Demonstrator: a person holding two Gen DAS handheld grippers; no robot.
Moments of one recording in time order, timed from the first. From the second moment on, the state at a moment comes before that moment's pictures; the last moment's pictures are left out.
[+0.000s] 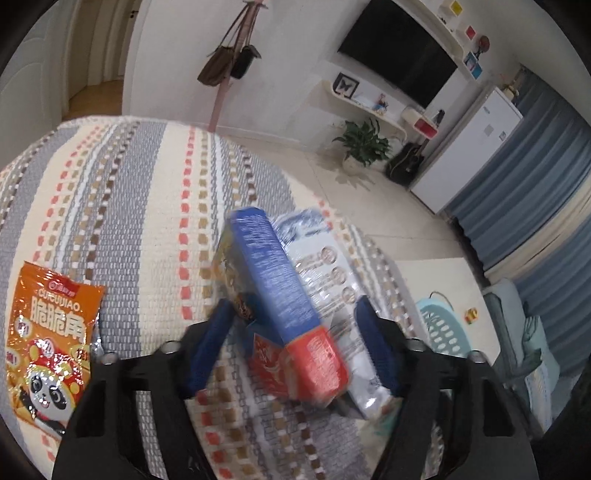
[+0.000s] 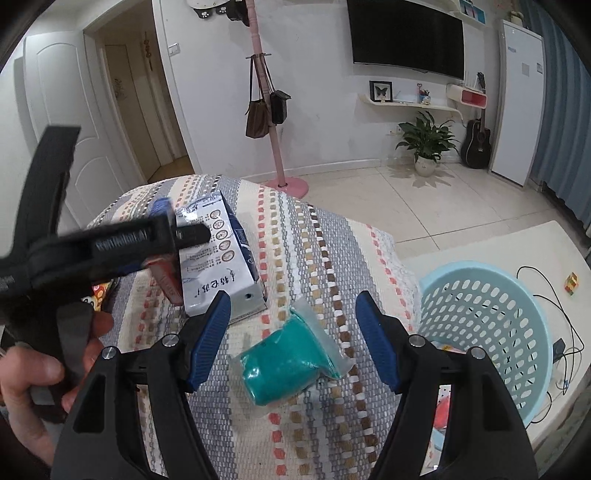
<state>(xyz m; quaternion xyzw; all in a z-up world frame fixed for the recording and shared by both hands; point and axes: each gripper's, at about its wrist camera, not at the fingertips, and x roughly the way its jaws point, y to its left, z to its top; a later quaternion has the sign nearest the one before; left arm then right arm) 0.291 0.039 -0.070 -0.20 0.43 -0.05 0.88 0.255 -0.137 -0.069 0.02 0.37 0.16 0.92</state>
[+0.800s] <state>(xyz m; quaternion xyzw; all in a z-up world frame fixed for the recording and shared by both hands) 0.237 0.103 -0.074 -0.27 0.35 -0.08 0.89 0.293 -0.083 -0.081 0.03 0.42 0.20 0.89</state>
